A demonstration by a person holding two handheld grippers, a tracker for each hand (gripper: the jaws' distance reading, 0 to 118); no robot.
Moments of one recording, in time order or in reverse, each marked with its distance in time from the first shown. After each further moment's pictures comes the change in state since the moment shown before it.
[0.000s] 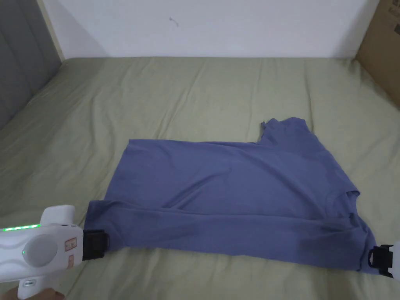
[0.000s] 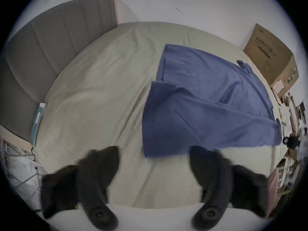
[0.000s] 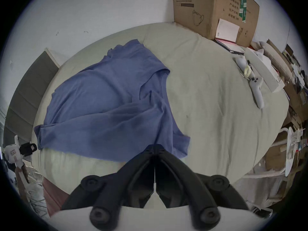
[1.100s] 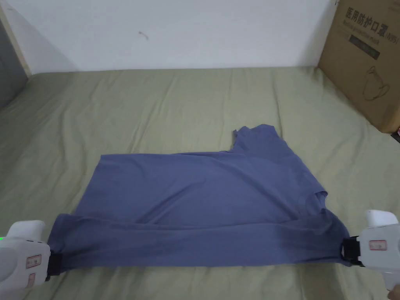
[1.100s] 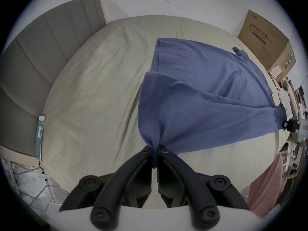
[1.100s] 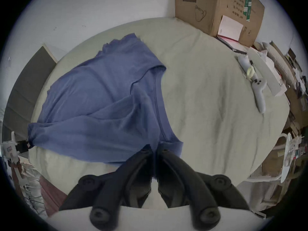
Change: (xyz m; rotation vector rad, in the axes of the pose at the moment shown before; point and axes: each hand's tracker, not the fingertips) left arm 0.001 0.010 0.024 -0.072 -0.012 -0.135; right arm 0.018 0.020 -0.004 -0.042 -0.014 0.025
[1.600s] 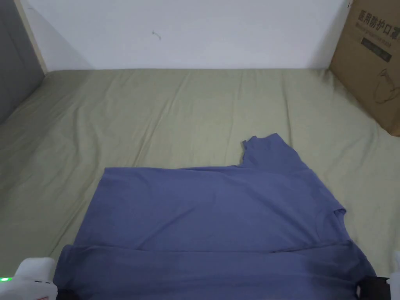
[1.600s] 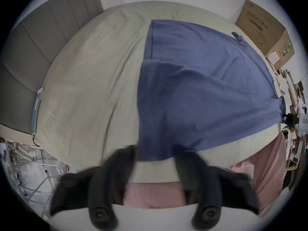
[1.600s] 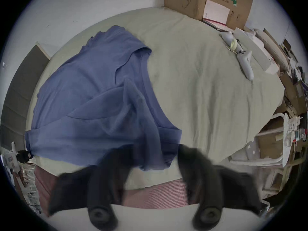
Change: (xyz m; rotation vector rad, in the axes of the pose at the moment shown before) left arm 0.000 -0.074 0.001 -0.114 -0.006 -0.006; right arm 0.026 -0.065 0.003 -0.079 -0.056 -0.052
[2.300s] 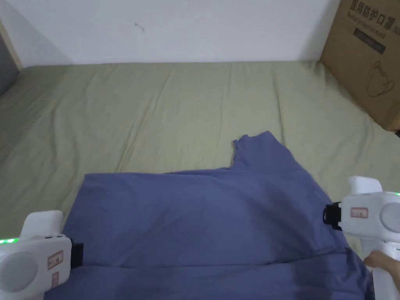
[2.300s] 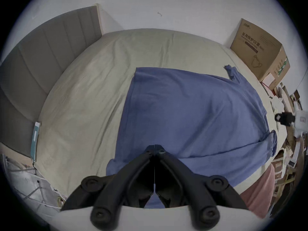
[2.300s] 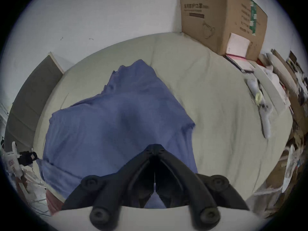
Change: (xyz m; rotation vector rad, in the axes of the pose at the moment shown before) left arm 0.061 0.098 0.013 0.221 -0.033 0.028; right arm -0.080 0.132 -0.010 0.203 0.102 0.077
